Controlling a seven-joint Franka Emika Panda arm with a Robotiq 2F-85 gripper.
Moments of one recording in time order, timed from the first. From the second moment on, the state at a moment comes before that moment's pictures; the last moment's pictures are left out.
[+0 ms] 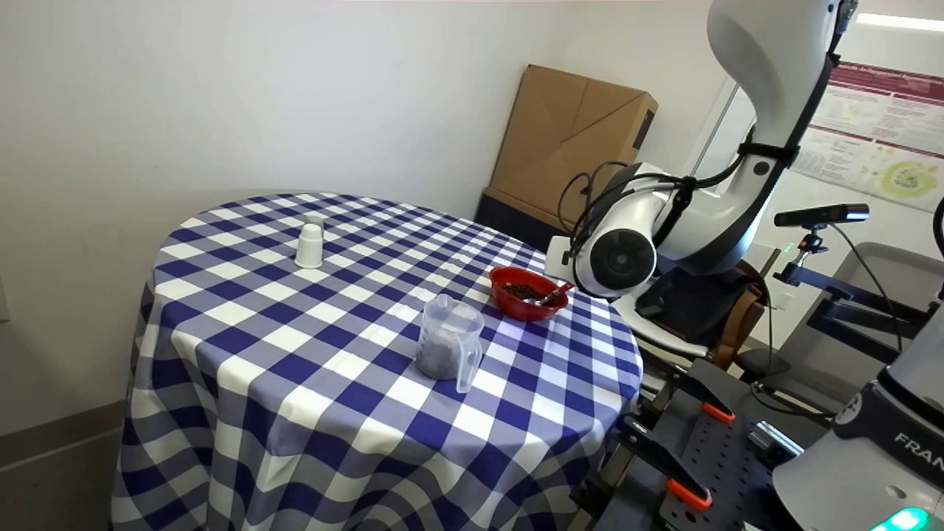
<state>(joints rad) -0.13 0.42 0.02 -2.59 -2.03 1.99 0.51</state>
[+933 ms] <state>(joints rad) -0.12 0.39 0.05 -2.51 -1.64 2.13 0.29</state>
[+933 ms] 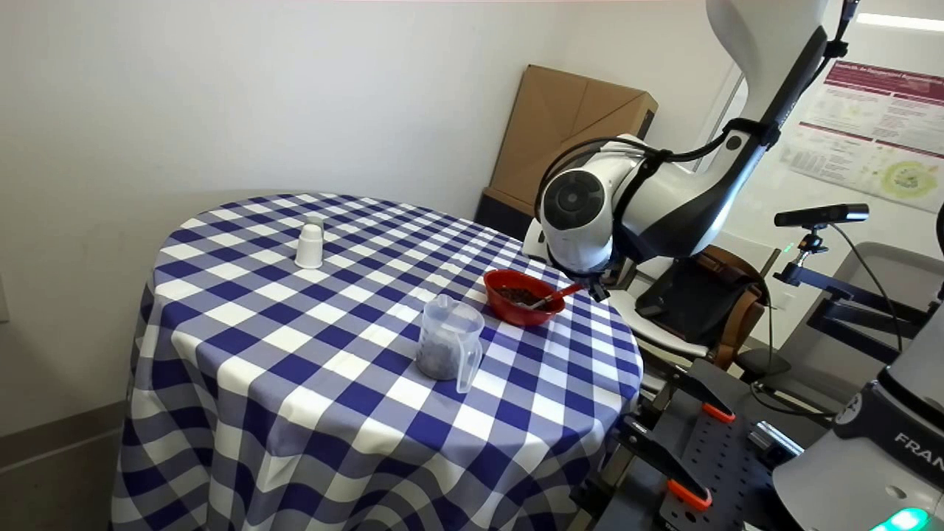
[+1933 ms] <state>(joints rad) -0.09 0.39 0.06 -2.42 -1.20 2.19 0.08</state>
